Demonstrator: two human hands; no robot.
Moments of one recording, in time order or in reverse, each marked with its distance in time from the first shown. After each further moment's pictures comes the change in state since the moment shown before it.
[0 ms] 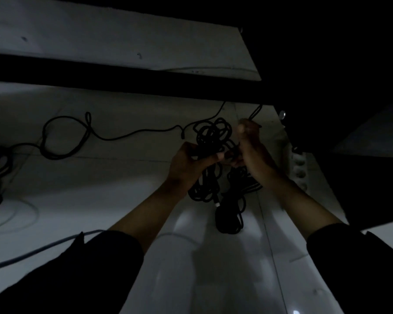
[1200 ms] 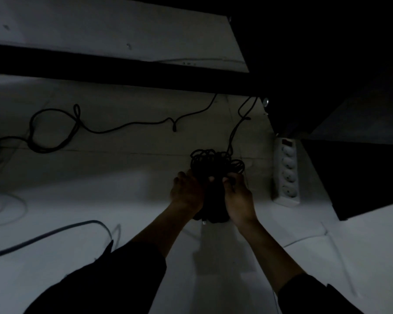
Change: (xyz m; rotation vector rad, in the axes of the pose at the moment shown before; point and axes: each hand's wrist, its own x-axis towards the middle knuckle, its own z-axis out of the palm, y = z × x) left_hand -0.037 -0.039 0.033 0.939 -0.248 -0.179; right_hand -0.084 0.063 0.036 -0.287 0.273 0.172
